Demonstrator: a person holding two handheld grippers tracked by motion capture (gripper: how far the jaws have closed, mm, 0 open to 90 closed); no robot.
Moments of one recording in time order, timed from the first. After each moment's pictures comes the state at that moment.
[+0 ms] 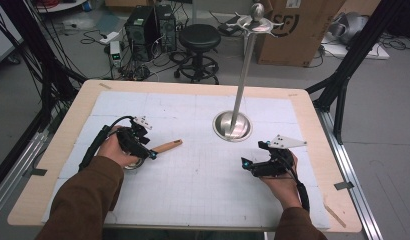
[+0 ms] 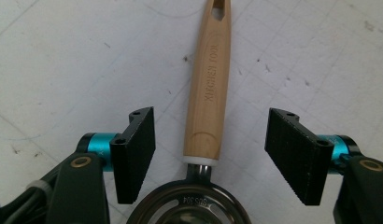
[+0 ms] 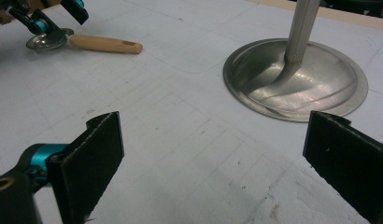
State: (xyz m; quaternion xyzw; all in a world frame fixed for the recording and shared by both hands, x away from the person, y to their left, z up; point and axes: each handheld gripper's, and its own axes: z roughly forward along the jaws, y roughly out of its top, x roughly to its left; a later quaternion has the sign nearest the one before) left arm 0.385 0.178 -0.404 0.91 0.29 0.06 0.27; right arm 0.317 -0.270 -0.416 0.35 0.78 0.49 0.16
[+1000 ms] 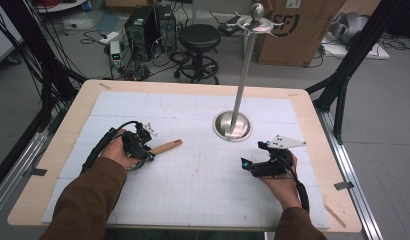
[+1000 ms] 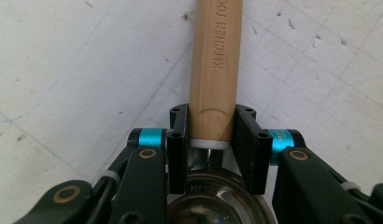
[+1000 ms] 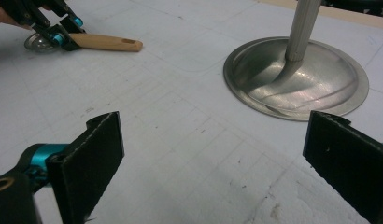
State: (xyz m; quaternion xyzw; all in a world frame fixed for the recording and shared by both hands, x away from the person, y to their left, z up) left arm 0.383 0.168 -0.418 0.93 0.29 0.07 0.21; right arm 0.317 -0.269 -0.417 0.35 0.78 0.49 0.16
